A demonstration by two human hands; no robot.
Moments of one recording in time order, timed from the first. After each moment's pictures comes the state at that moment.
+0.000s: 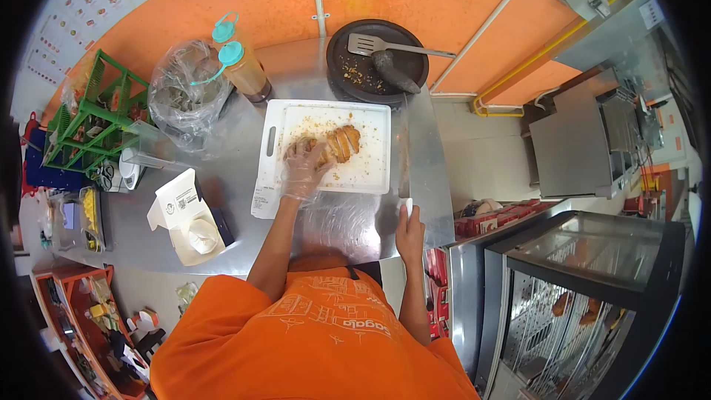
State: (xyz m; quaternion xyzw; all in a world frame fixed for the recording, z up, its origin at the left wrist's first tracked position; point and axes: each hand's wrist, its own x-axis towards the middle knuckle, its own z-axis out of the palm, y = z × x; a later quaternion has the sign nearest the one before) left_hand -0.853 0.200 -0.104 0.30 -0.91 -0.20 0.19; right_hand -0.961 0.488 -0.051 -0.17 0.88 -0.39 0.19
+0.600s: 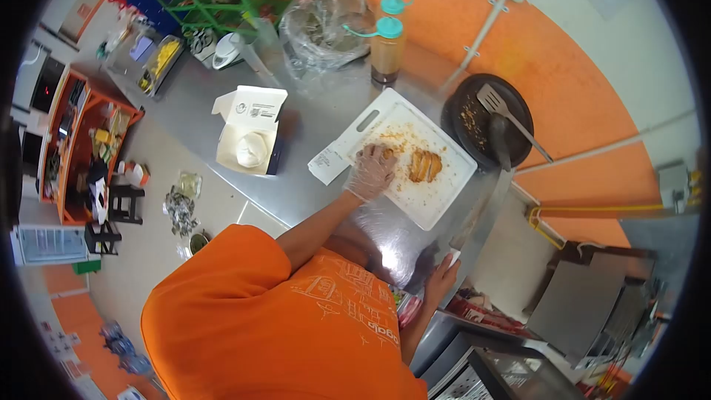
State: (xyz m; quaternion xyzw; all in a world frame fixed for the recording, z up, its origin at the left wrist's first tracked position) left_hand -0.844 0.244 -0.097 0.45 -0.87 -0.08 0.19; right_hand -1.022 0.518 -0.081 -0.16 0.83 -0.45 0.28
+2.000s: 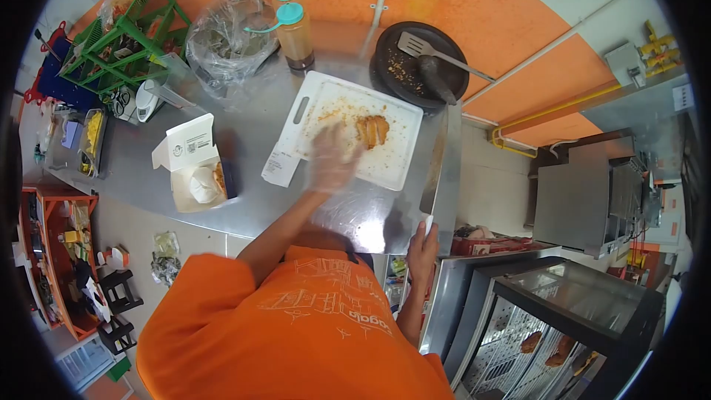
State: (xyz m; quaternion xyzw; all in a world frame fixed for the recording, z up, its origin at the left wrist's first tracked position) left_hand -0.857 0.259 -0.067 0.46 -0.81 -0.26 0.24; right_hand -0.961 0.530 -0.030 -0.15 0.87 -0.41 0.24
